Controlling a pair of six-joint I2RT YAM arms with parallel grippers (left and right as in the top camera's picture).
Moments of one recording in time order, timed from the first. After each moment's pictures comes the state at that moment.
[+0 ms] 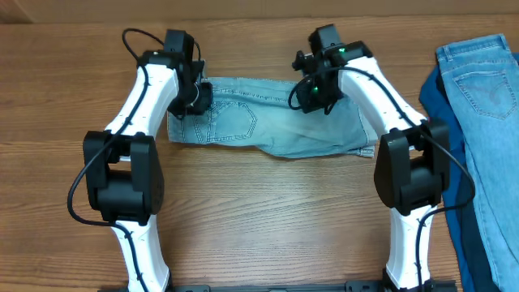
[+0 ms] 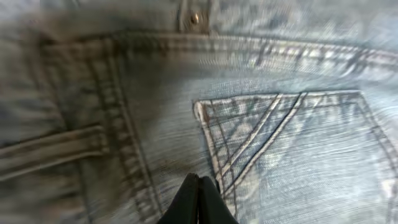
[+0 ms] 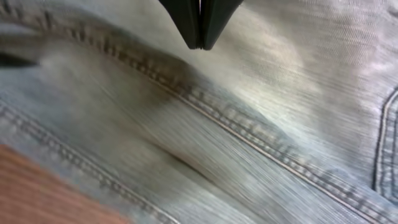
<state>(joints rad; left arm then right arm) -0.12 2.15 1.72 -0.96 0.14 -0.12 0.29 2.23 1.88 -1.01 -0.19 -0.11</state>
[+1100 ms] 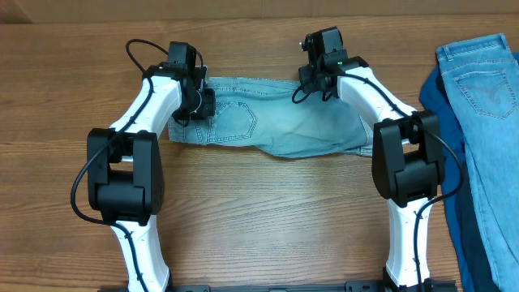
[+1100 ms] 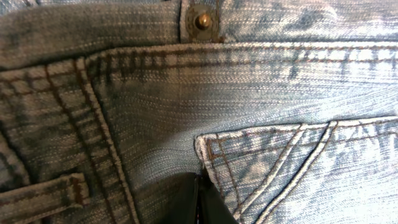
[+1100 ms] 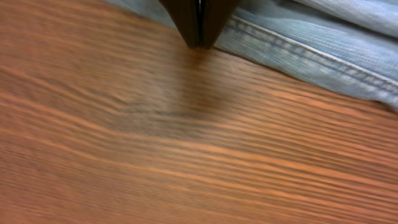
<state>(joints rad) -0.12 2.15 1.60 -0.76 0.15 -0.13 0.26 2.30 1.77 -0.50 0.04 0.02</state>
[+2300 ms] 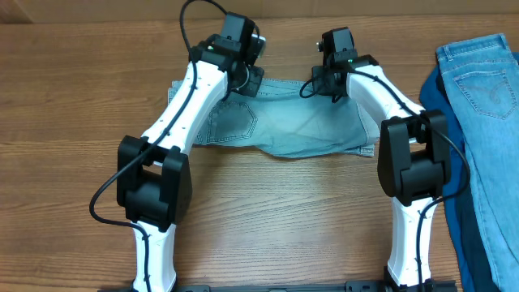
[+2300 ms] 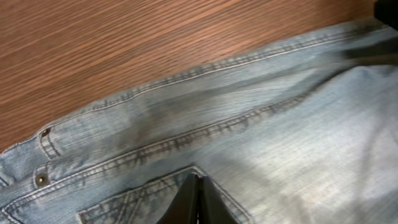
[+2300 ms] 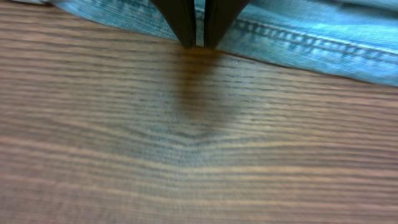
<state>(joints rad) -0.36 2.16 1.91 -0.86 0.04 0.01 0.22 2.29 1.78 -0.56 0.08 0.12</state>
